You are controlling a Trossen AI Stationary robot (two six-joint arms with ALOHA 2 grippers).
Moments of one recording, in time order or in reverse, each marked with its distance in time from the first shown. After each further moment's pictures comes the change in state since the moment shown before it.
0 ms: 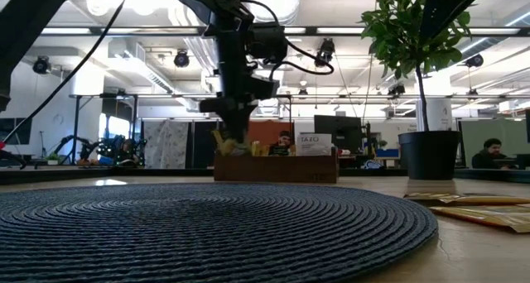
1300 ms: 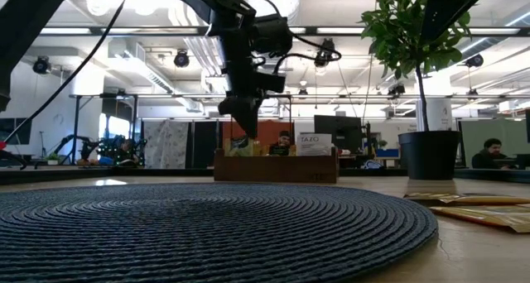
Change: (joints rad) left arm -0.024 -0.003 -0.004 0.111 -0.056 -0.192; right arm 0.000 0.000 -0.013 0.000 0.003 -0.008
